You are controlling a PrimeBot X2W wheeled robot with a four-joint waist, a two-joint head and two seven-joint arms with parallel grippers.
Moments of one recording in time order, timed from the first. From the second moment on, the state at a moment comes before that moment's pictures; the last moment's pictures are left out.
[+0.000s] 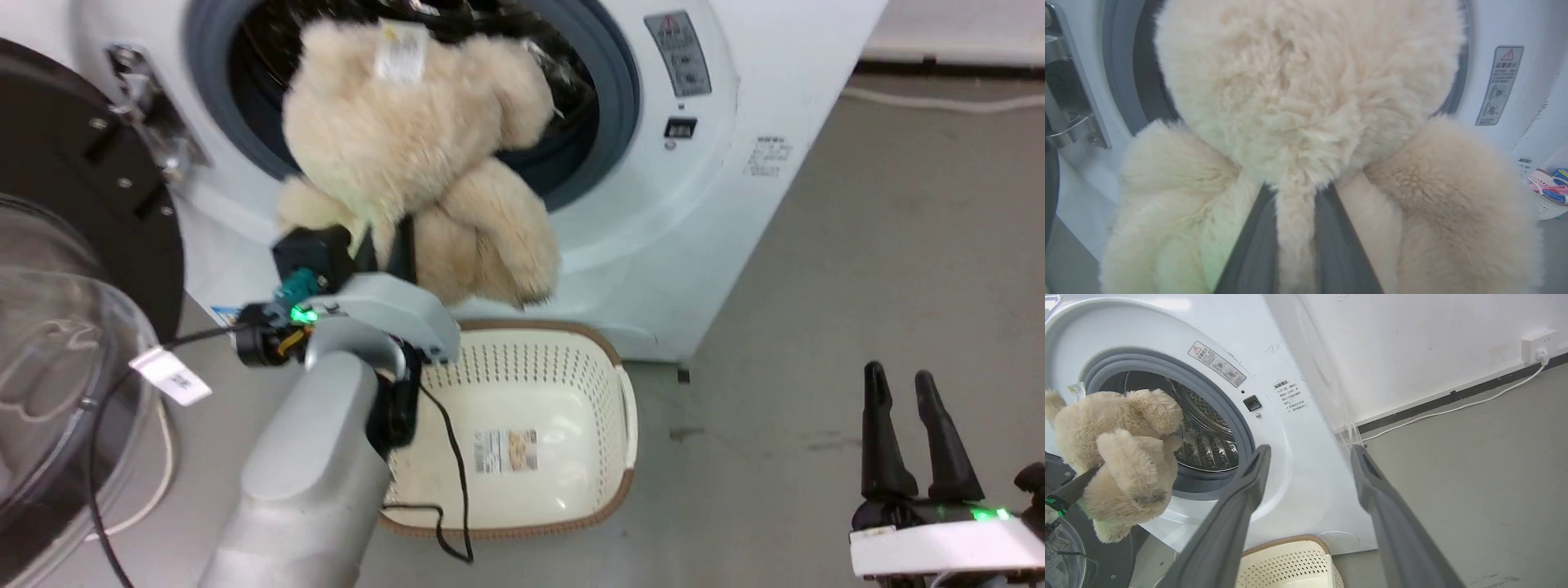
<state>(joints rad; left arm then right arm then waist) -0.67 0.08 -0.34 0.62 -0.48 0.13 -0.25 0.01 -0.05 -0.04 0.01 0.51 0.13 -0.26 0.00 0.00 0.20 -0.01</state>
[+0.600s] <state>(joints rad) -0.91 0.10 -0.17 0.54 -0.29 0.12 -0.25 -0.10 -0.05 -0.06 -0.05 0.49 0.13 -0.26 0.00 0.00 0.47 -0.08</state>
